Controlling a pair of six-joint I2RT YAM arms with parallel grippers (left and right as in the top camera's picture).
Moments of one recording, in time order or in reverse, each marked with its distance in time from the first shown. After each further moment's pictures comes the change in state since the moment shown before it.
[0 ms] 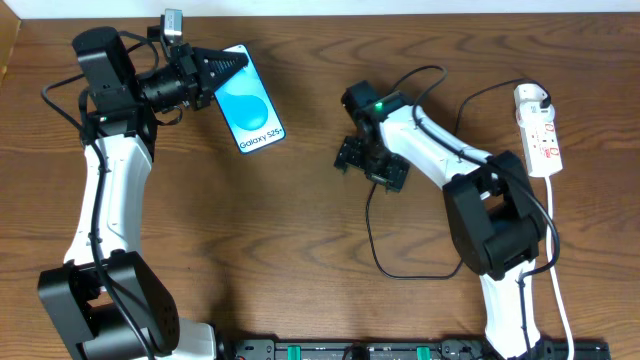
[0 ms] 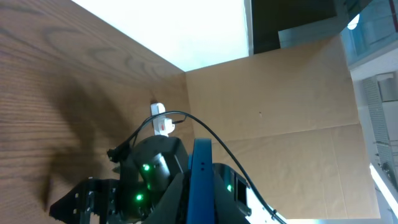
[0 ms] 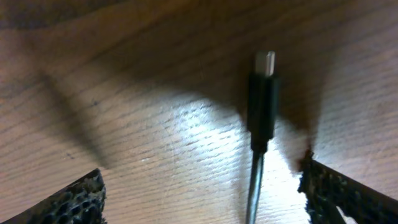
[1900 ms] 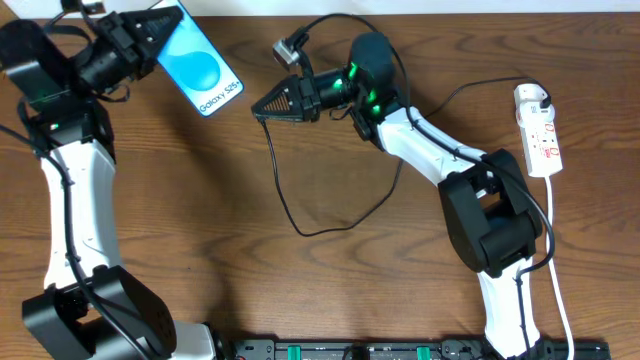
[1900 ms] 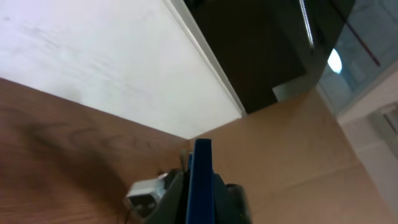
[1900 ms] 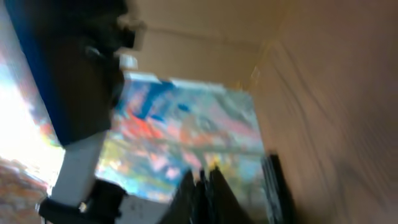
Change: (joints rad) left arm 0.169 -0.034 0.075 0.299 -0.081 -0.205; right arm -0.009 0.019 -0.008 1.596 -1.253 0.478
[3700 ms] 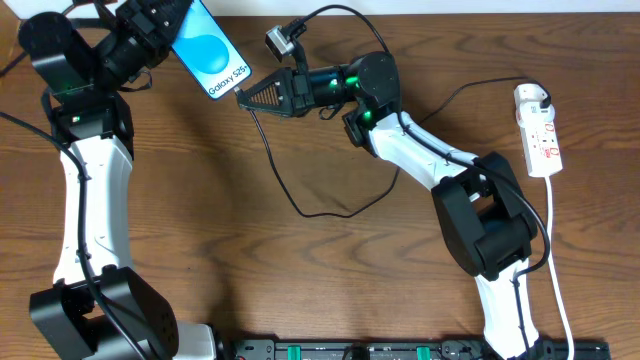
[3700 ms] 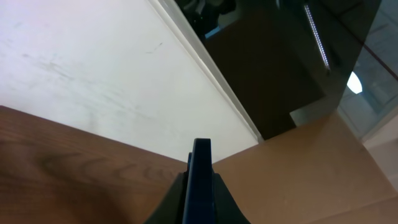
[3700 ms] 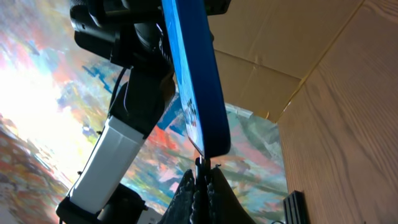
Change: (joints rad) left arm -0.111 0.000 0.000 0.008 -0.233 0.051; right arm 0.046 0.001 -0.006 0.539 0.128 0.307
